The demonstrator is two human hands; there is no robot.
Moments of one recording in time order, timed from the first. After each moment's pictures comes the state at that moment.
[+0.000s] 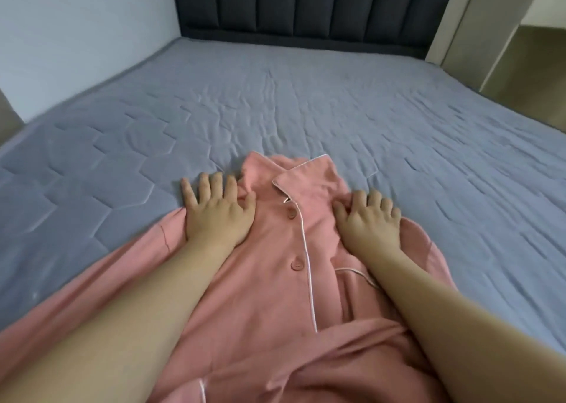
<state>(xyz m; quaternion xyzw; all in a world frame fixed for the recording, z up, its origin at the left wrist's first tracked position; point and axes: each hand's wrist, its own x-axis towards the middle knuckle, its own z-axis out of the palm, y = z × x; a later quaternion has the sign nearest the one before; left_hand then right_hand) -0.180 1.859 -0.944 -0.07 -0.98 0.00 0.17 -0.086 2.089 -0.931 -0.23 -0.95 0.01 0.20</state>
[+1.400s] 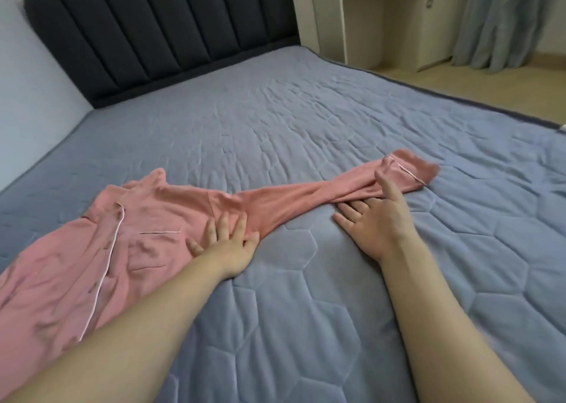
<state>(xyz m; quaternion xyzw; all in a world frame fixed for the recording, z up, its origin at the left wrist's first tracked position) 0.116 2.141 -0.905 -0.15 -0.97 0.03 -0.16 0.277 2.369 -0.880 -0.21 -0.20 0.95 0.15</state>
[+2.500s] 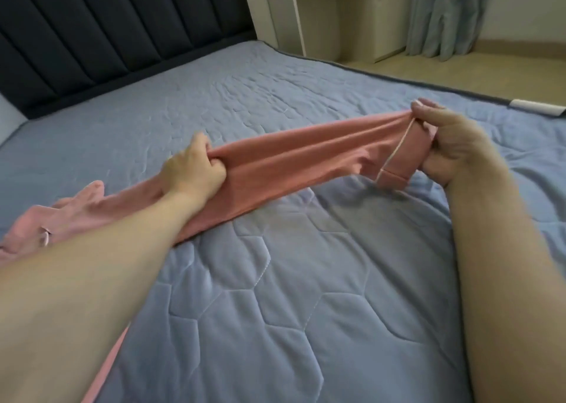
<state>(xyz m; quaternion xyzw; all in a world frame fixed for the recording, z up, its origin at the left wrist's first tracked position) 0.067 2.249 -0.841 -0.29 -0.92 -0.10 0.23 0.322 2.511 -0.850 -0.21 -0.34 0.85 0.35</state>
